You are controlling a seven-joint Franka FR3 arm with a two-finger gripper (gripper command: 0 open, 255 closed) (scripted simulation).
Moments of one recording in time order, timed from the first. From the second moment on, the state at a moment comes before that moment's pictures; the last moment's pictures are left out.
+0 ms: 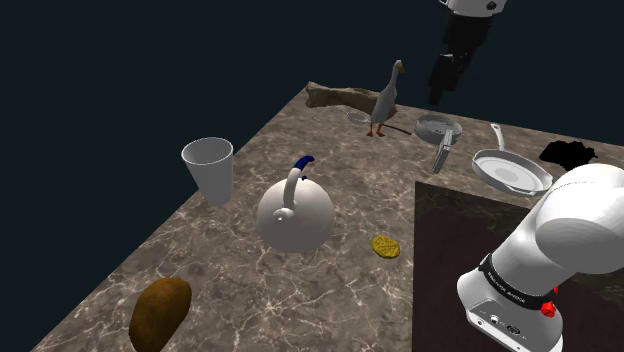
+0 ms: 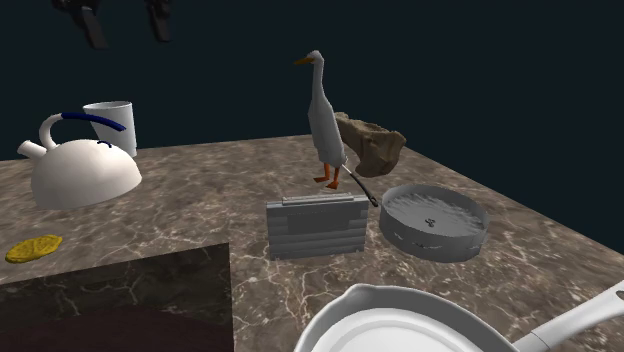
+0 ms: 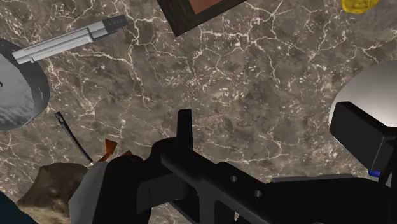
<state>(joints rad) 0.01 -0.76 -0.03 -2.39 -0.11 1.63 -0.11</state>
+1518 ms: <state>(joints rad) -0.37 -0.36 -0.21 -2.52 -0.13 2.17 0.50</state>
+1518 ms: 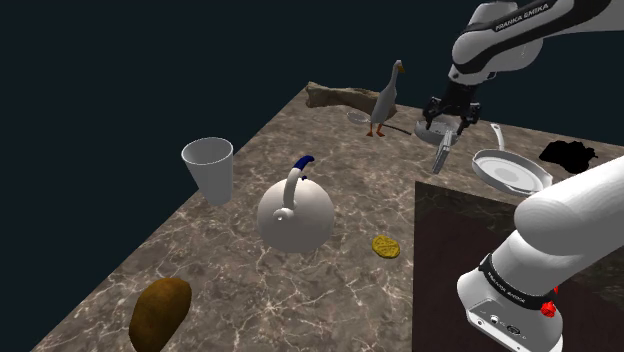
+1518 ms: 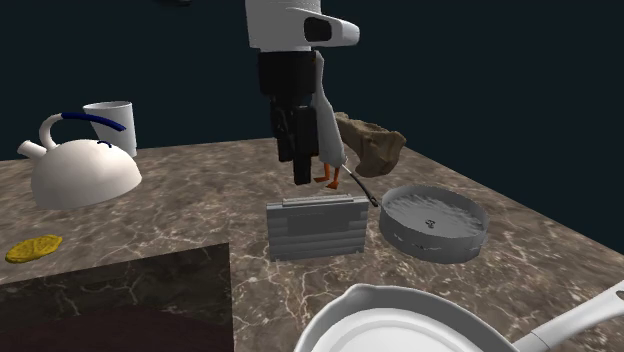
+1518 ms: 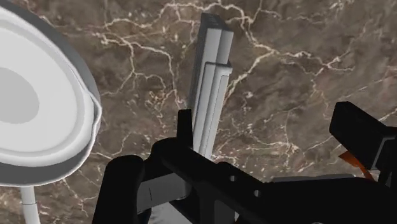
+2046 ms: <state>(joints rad) -0.43 -0.27 -0.26 -2.57 -0.12 2.32 0.60</state>
